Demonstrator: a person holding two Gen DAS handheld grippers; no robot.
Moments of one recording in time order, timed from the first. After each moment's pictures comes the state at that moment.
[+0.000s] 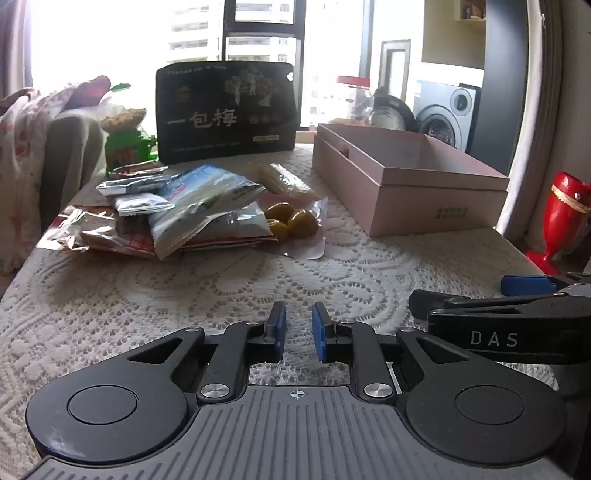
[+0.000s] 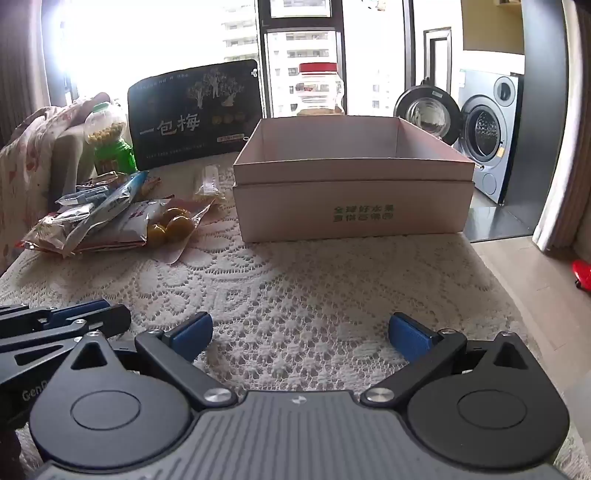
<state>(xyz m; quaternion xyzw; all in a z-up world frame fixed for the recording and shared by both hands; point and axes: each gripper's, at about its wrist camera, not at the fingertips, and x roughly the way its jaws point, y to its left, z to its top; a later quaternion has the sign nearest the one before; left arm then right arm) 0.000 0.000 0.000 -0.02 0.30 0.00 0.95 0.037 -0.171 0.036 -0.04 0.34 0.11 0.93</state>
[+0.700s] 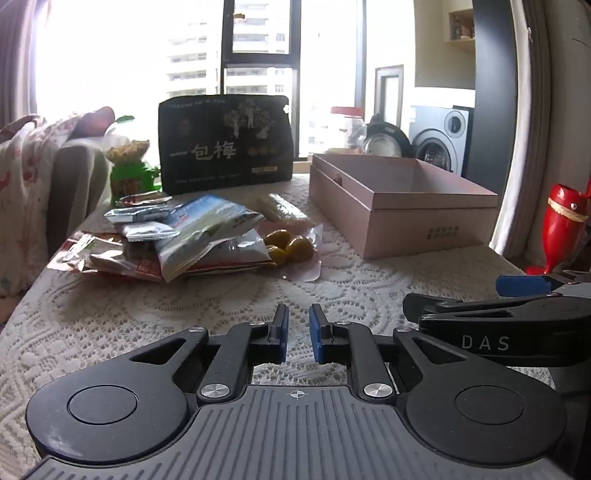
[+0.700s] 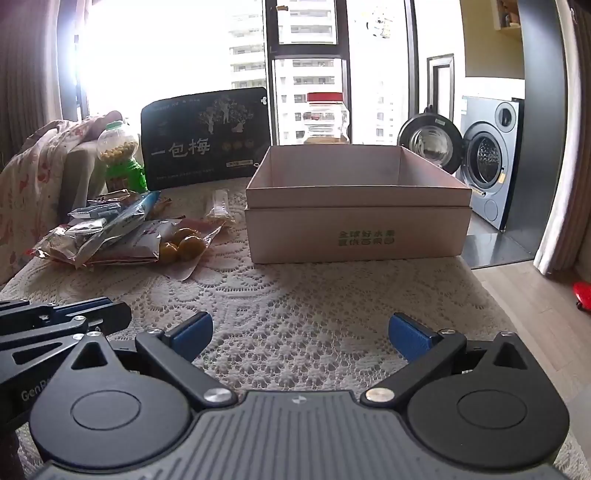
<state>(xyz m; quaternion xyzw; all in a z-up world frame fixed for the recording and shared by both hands) -0.018 -0.003 0.007 0.00 0.25 0.00 0.97 0.023 -0.171 0.040 -0.04 0.30 0.12 0.95</state>
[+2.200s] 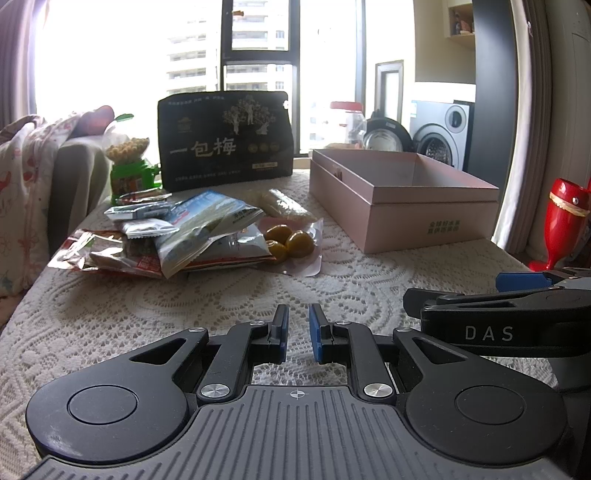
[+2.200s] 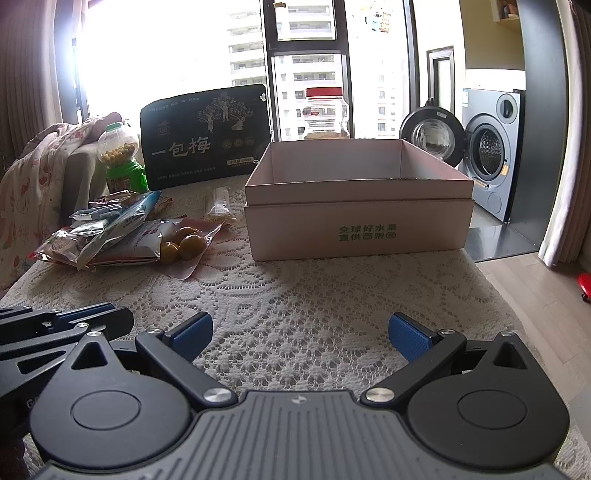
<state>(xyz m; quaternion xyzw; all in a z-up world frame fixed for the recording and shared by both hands) -0.018 -0.003 0.002 0.00 0.25 0.00 0.97 0.025 -0.174 0.036 -0.03 0.30 0.13 0.94</state>
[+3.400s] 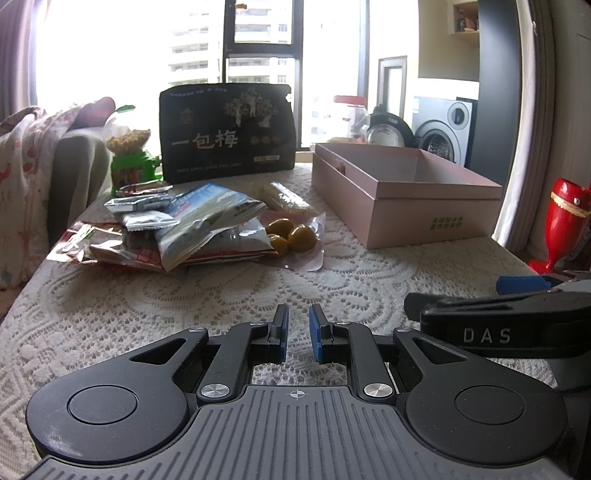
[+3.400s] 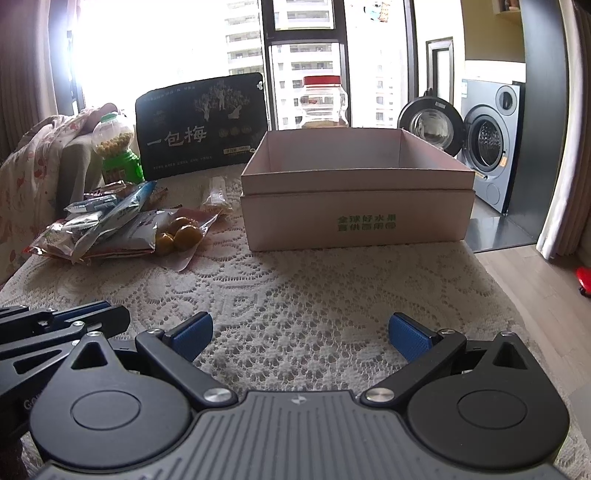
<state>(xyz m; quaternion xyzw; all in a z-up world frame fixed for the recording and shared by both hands) -0.016 -0.001 0.001 -0.01 0.26 0.01 0.96 0.032 -0.172 0.034 -0.04 0.32 0.12 0.94</state>
